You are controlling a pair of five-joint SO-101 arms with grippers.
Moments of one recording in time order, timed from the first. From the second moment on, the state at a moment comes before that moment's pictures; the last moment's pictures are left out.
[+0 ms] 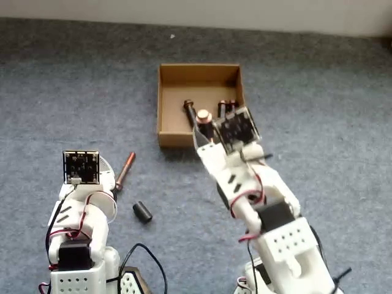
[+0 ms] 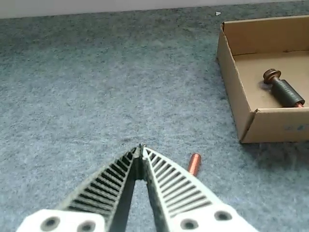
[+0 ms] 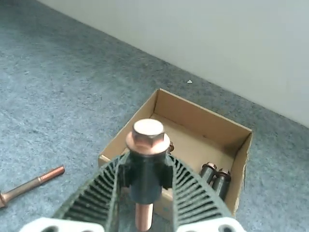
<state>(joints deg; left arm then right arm) -10.9 -104.0 88.0 53.0 -0.7 -30.1 -55.9 54.6 27.2 12.1</state>
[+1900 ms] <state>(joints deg) -17.8 -104.0 88.0 53.0 -0.7 -31.4 -10.5 25.0 40.1 11.8</state>
